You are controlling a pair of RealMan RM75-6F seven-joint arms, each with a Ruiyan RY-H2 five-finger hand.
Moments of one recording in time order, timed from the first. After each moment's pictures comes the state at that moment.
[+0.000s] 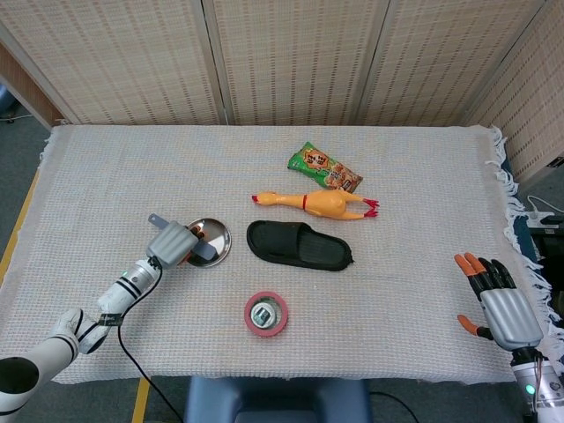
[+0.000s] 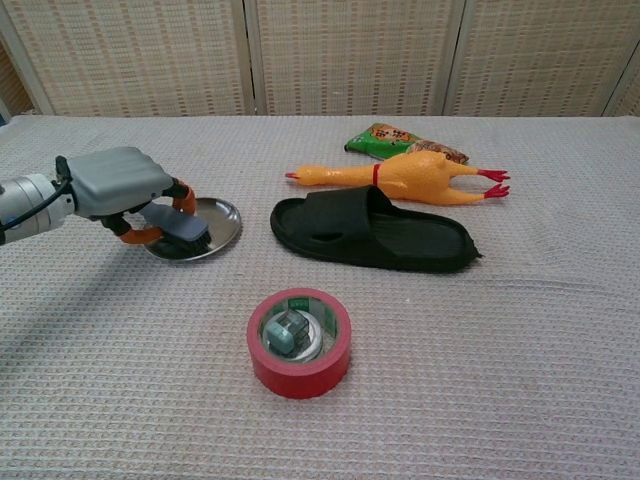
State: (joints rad) left arm -0.81 -1.70 0.02 -0.70 1.63 0.97 -0.02; right arm 0.12 -1.09 0.00 -1.62 -1.51 1.35 -0.05
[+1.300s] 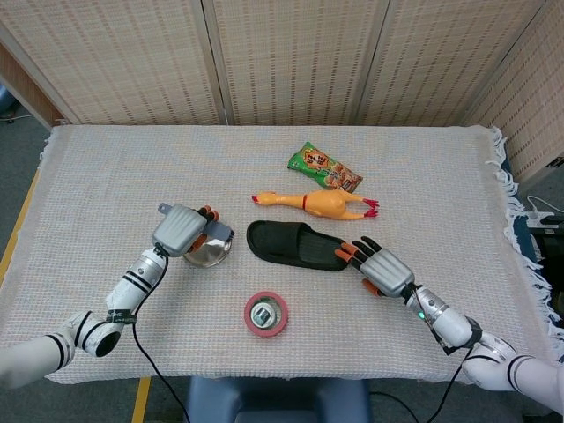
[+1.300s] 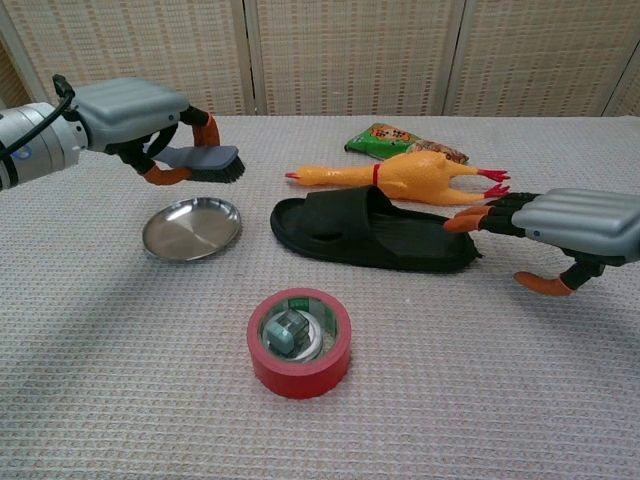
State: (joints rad) left arm -0.84 -1.50 -0.16 -1.22 1.36 0.94 0.28; right arm 0.64 -1.46 -0.01 -1.13 -1.71 0.88 0.09
